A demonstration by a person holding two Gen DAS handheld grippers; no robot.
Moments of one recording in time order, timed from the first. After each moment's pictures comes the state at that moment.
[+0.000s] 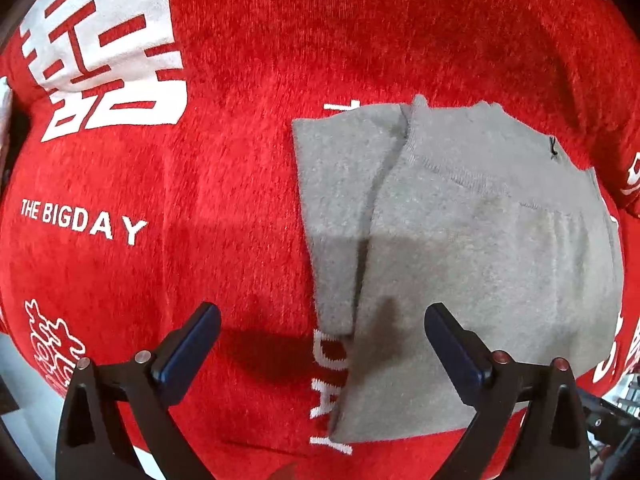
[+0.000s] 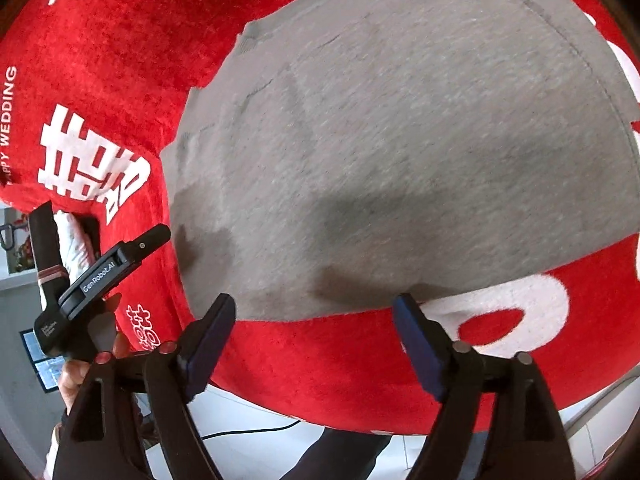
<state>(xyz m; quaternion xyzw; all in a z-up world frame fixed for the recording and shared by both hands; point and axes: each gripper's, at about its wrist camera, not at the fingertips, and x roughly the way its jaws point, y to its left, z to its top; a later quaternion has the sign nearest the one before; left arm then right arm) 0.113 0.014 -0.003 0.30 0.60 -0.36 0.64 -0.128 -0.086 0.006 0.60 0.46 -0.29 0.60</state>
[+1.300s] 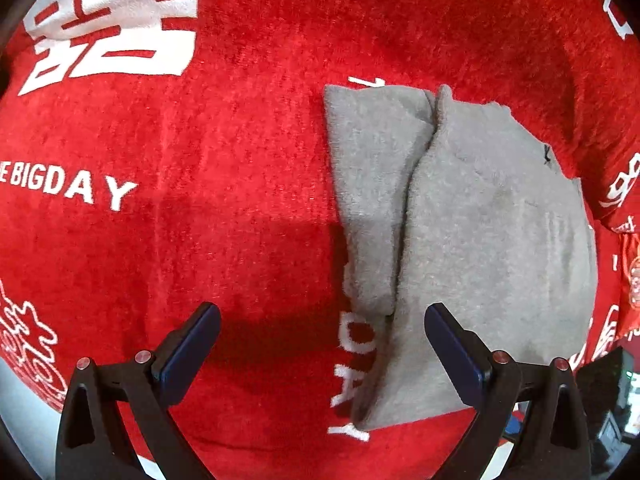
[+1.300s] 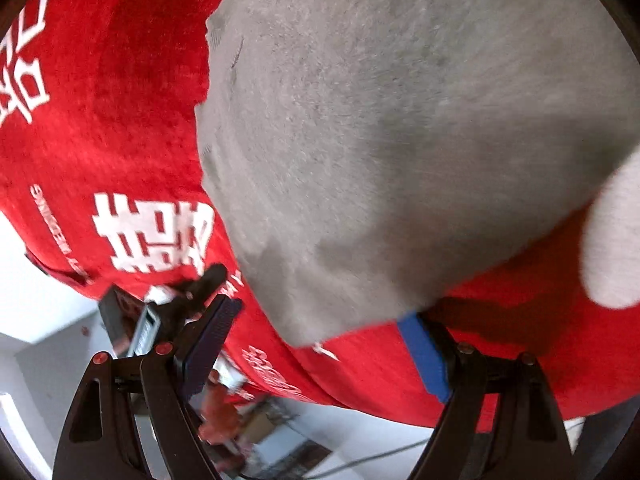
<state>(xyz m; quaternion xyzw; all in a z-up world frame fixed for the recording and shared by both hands) 0.157 0.044 -0.028 0.24 0.66 -0.39 0.60 -0.110 -0.046 -0.063 0.79 0.24 -0.23 0.52</state>
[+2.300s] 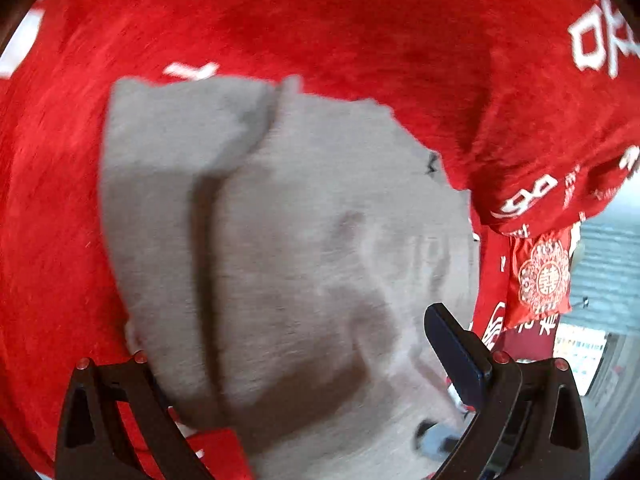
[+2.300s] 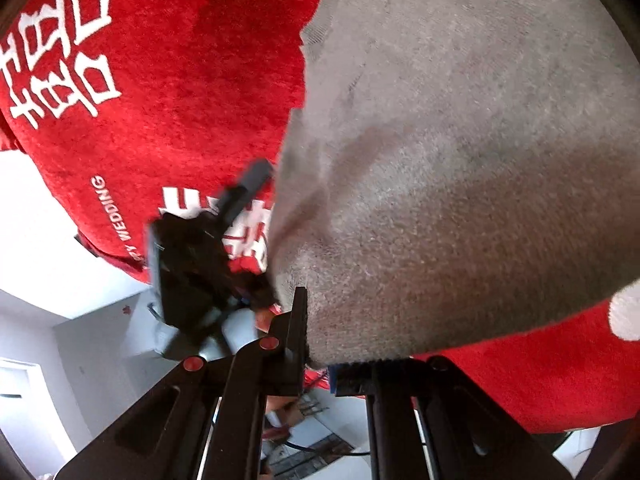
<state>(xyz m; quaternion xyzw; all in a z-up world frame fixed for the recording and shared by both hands) 0.118 -0.044 -0.036 0.10 0.73 -0.49 0.46 -0.097 -0.081 -0.021 0.79 0.20 -0.16 0.56</state>
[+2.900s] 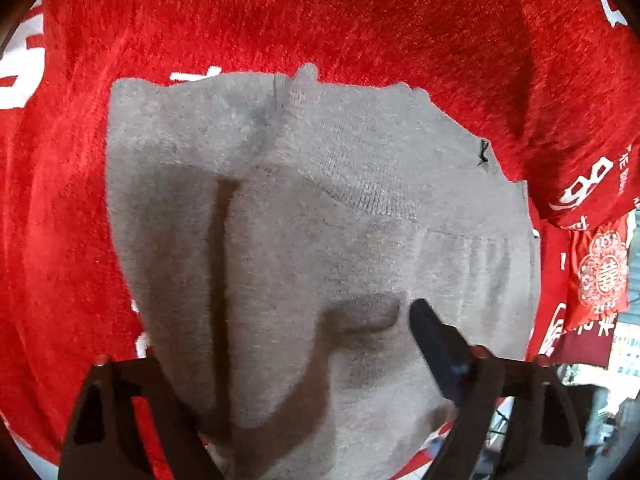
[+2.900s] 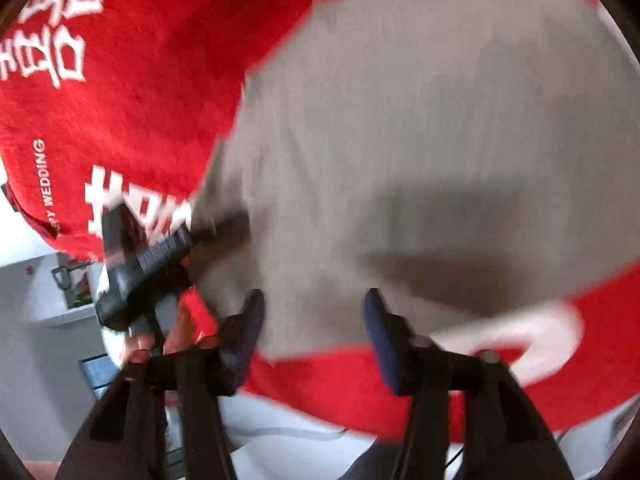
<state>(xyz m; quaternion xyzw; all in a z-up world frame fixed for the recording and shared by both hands) 0.099 -0.063 -0.050 0.19 0.70 -0.44 0.52 -0.159 -0.133 0.007 0.66 0.35 -0.26 0.61</state>
